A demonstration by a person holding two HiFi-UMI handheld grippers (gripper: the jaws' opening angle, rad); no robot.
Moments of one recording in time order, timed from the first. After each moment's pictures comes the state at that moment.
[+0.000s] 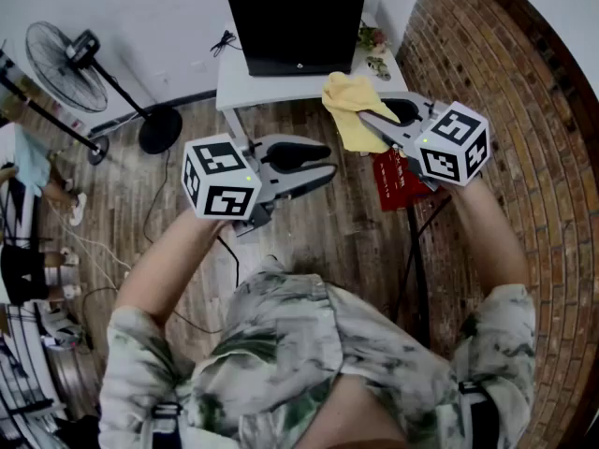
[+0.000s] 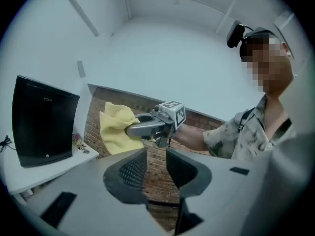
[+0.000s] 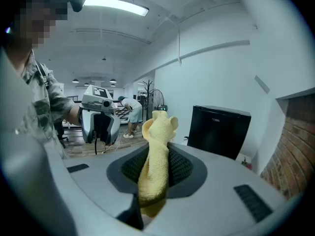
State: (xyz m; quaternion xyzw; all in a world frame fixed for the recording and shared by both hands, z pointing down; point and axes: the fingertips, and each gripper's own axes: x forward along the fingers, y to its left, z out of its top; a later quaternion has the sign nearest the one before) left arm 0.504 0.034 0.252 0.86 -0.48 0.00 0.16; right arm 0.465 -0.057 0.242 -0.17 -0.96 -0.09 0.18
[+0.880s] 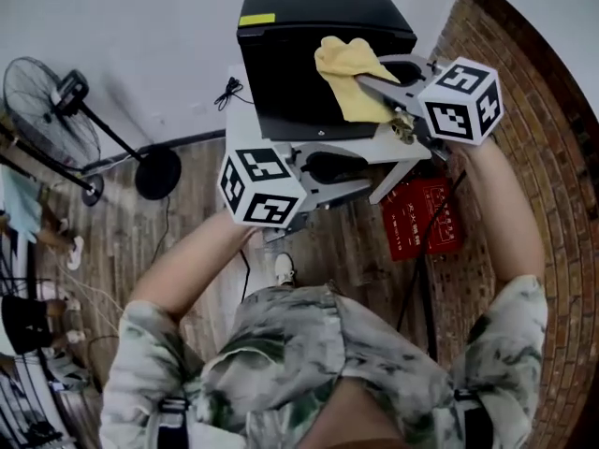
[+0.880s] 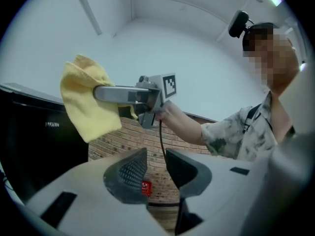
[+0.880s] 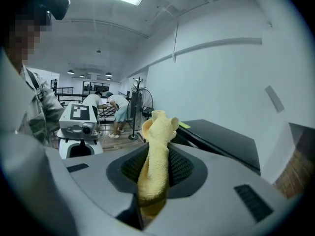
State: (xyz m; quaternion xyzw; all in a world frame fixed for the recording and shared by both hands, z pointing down) left arm 0.291 -0.098 0.234 0.89 -0.43 -0.01 0.14; right arm 0.179 -0.176 0.167 -0.14 -0.96 -0.11 0.20
